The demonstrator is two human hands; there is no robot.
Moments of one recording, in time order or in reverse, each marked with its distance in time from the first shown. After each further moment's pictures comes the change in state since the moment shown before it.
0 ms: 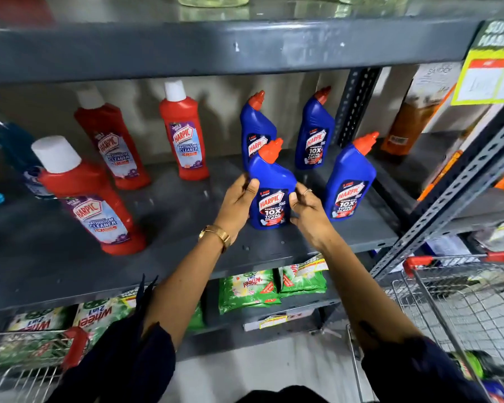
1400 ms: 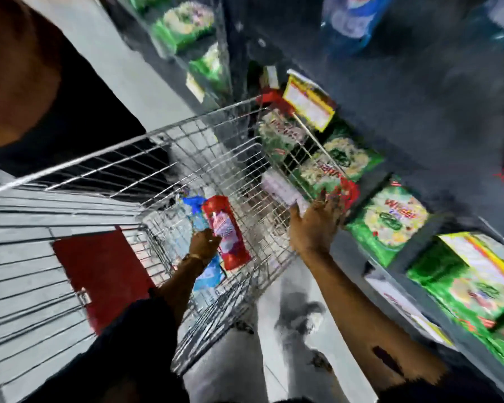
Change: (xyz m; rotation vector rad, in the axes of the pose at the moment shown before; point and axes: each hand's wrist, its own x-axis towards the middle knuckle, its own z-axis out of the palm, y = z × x) left_hand -0.503 -0.250 -0.351 0.180 0.894 -1.143; right_hand -0.207 0.239 0.448 -1.310 -0.547 0.000
